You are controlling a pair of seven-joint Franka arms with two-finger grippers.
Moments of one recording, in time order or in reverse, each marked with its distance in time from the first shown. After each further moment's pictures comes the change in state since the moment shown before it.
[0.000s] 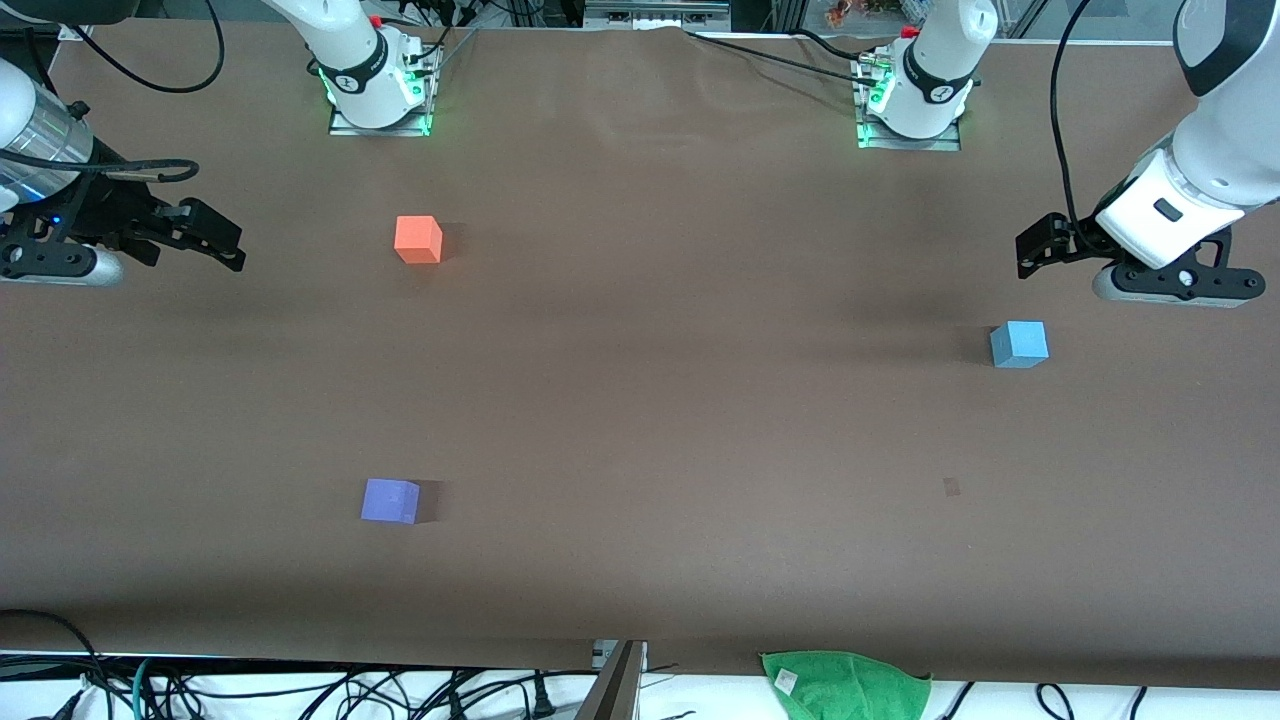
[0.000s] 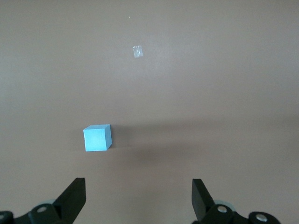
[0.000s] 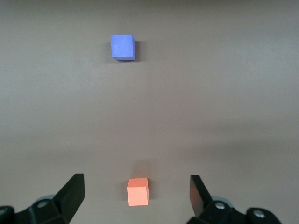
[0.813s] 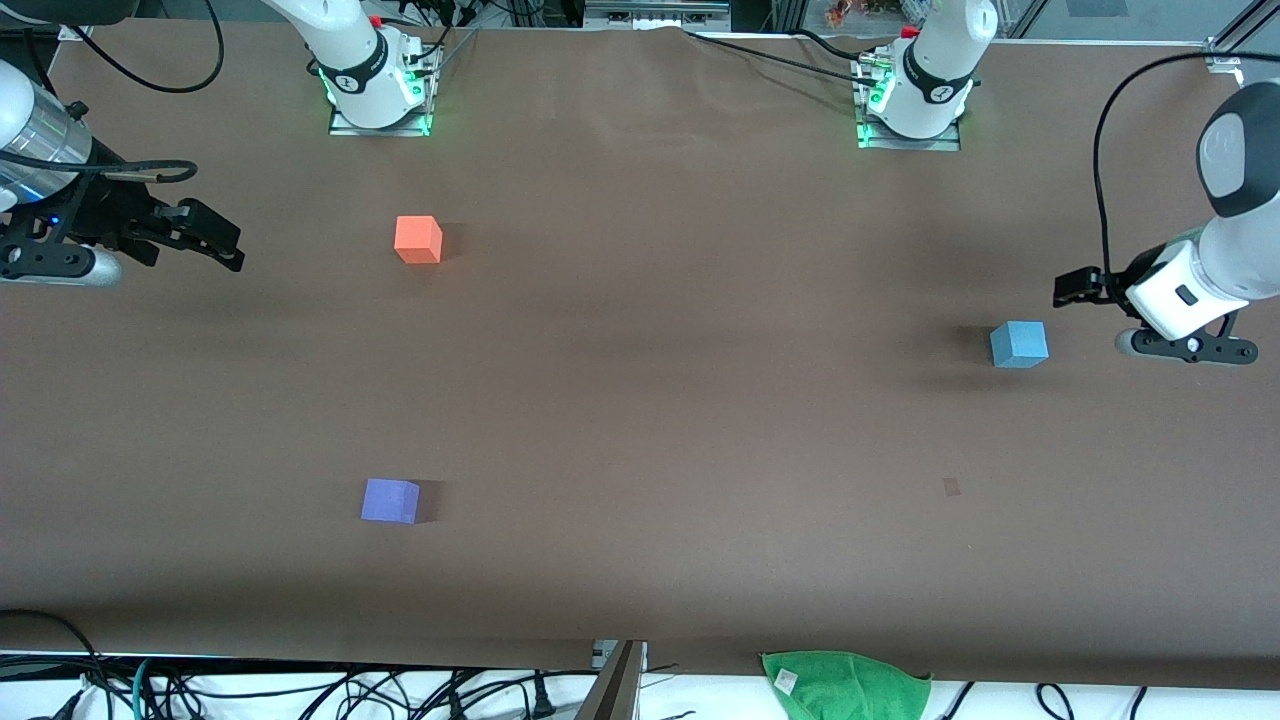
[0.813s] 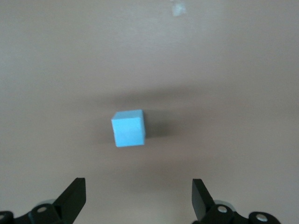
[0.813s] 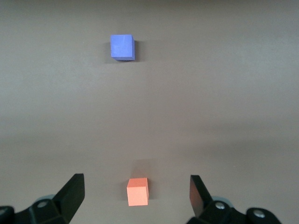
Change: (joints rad) left arm 0.192 0.115 0.012 -0.145 0.050 0.155 0.236; right arm -0.001 0.000 -0.001 0.000 0.000 0.000 0.000
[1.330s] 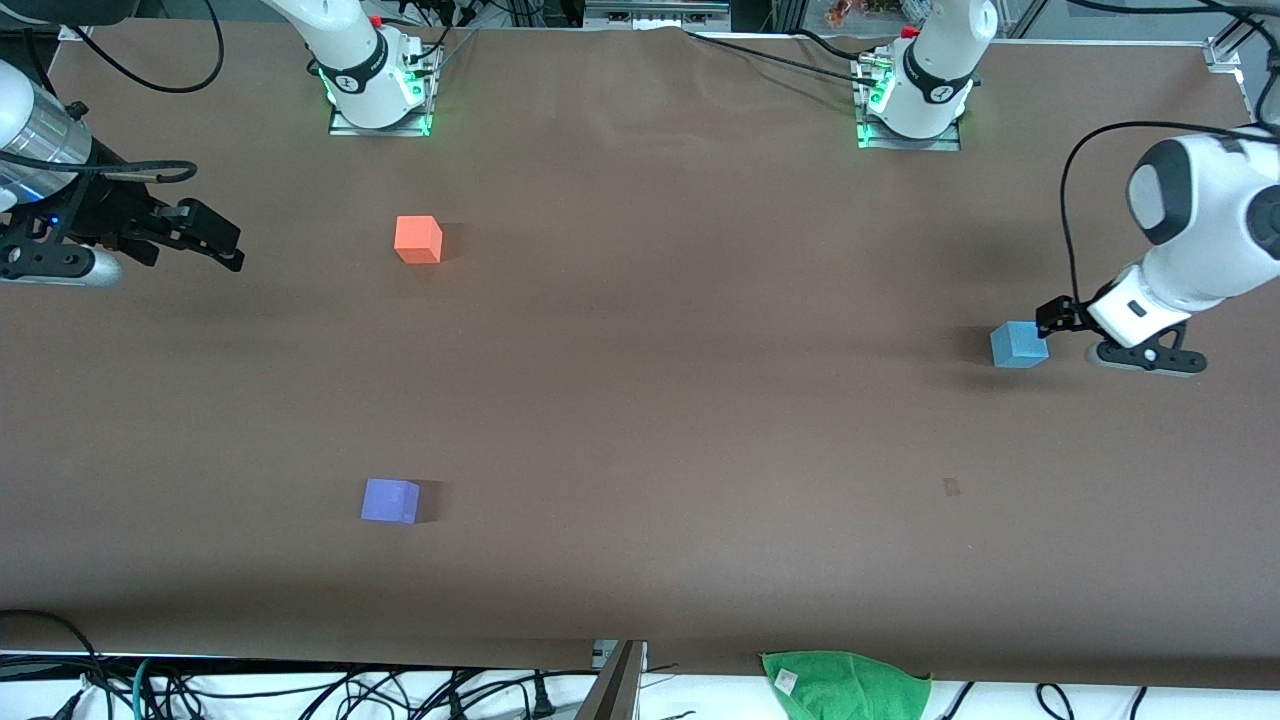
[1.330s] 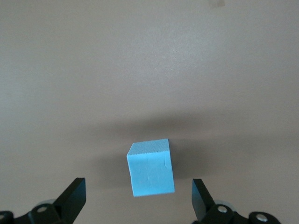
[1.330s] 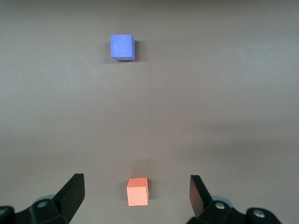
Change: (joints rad) left arm 0.076 0.033 0.000 -0.331 0.020 0.519 0.060; right arm 0.000 0.000 0.000 0.000 0.000 0.000 0.000
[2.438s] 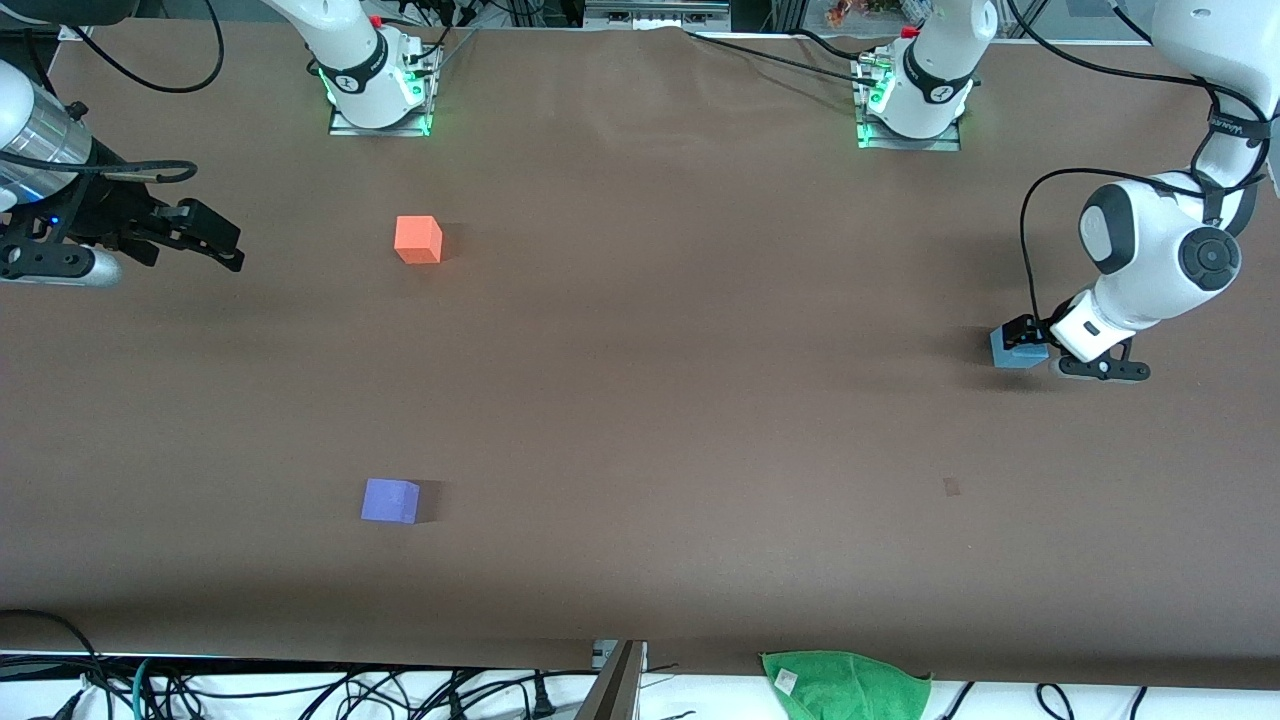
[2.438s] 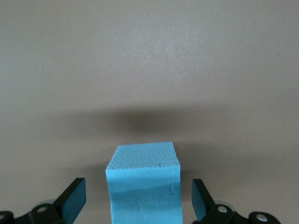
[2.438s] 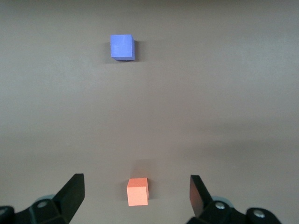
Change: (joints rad) left arm 0.041 0.154 -0.003 -0.060 -0.053 0.163 0.000; right arm 0.000 0.000 0.000 0.000 0.000 0.000 0.000
